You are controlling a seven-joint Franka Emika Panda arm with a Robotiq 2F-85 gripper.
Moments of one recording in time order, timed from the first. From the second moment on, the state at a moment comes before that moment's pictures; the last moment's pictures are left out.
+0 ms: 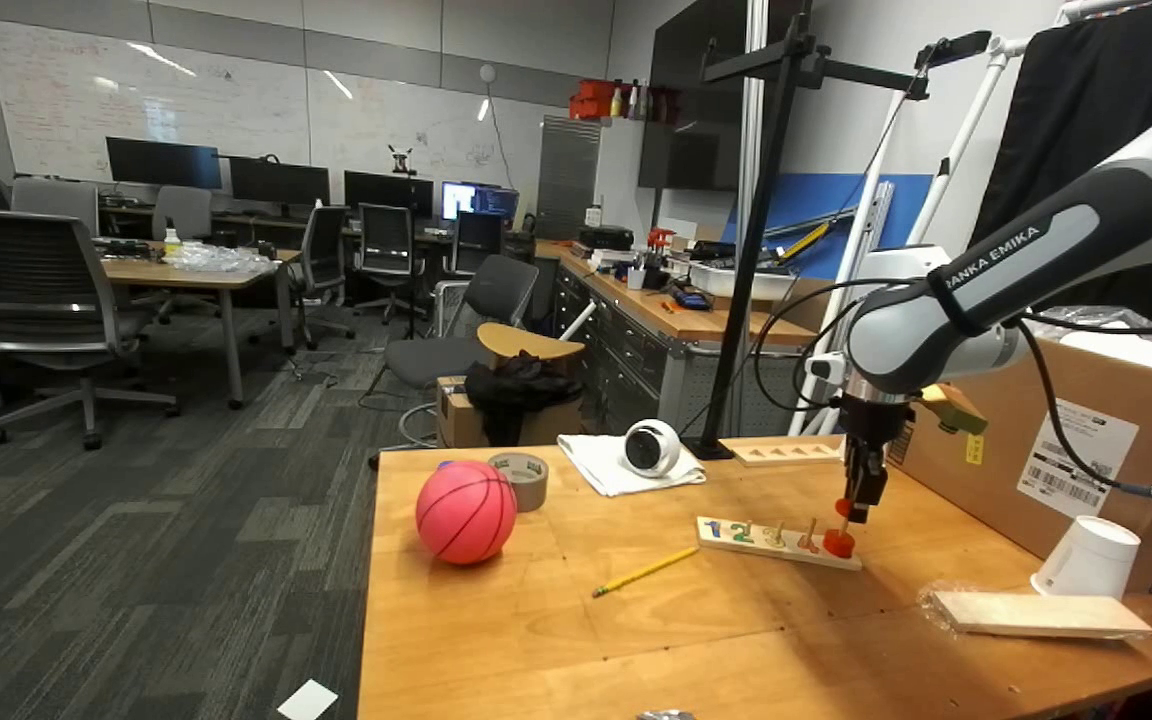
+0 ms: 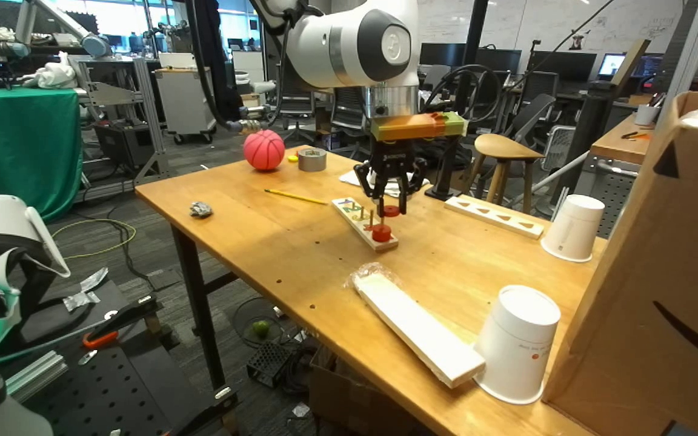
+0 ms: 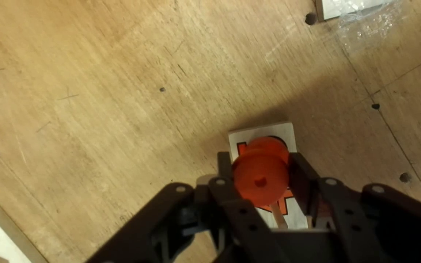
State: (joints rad) arm -0.07 0.34 0.01 -2.03 -0.22 2.37 -0.90
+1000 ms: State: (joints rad) arm -0.07 0.32 0.02 -2.07 -0.22 2.37 -0.90
